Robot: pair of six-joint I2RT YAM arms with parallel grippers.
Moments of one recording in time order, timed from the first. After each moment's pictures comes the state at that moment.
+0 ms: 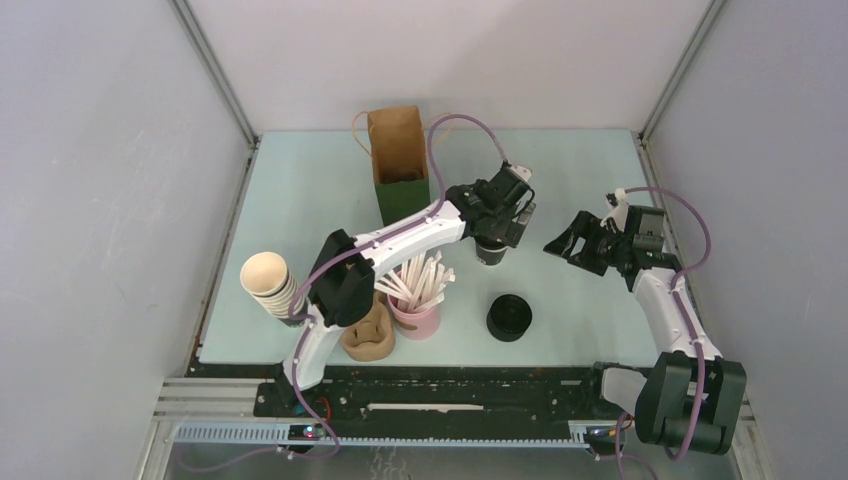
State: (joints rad) left arm -0.93 2.16 1.97 -0.69 -0.26 -0.31; right arm -0.17 1.14 0.73 -0.40 -0.59 0.35
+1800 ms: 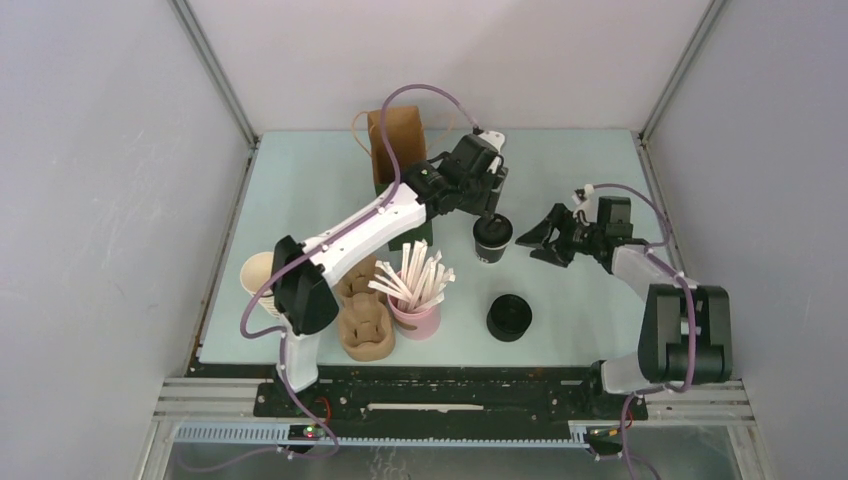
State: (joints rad) left arm -0.87 1.95 1.97 -0.75 -0.19 -0.31; right arm -0.07 1.40 0.73 -0.12 -0.81 0.56
